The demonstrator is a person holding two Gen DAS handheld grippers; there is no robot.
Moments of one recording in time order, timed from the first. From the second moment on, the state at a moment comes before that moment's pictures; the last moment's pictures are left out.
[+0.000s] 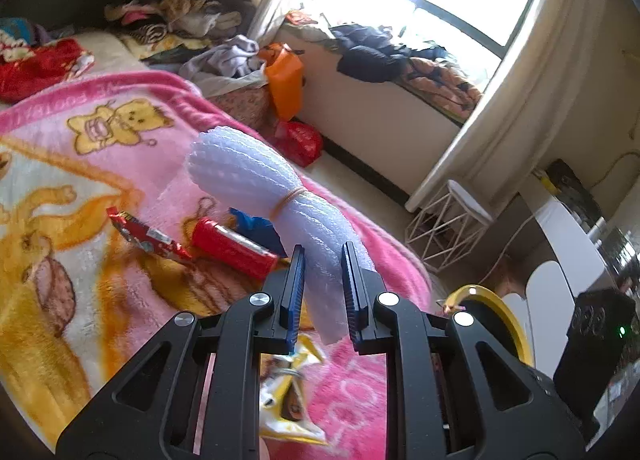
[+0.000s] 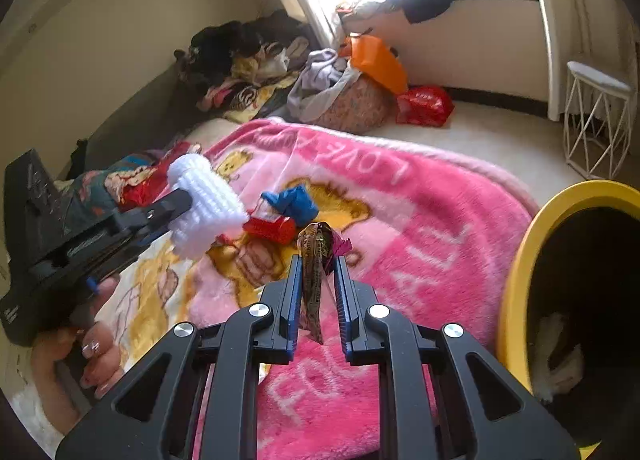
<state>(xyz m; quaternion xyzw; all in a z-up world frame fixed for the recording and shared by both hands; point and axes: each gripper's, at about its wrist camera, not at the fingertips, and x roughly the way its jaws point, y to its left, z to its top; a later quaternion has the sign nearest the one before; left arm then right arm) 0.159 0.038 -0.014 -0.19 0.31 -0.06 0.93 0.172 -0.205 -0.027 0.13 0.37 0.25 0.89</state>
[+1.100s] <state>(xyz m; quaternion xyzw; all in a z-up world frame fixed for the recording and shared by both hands) 0.128 -0.046 0.016 -0.13 0.28 -0.15 0.94 0.161 -0.312 0.000 0.17 0.33 0.15 0.92</state>
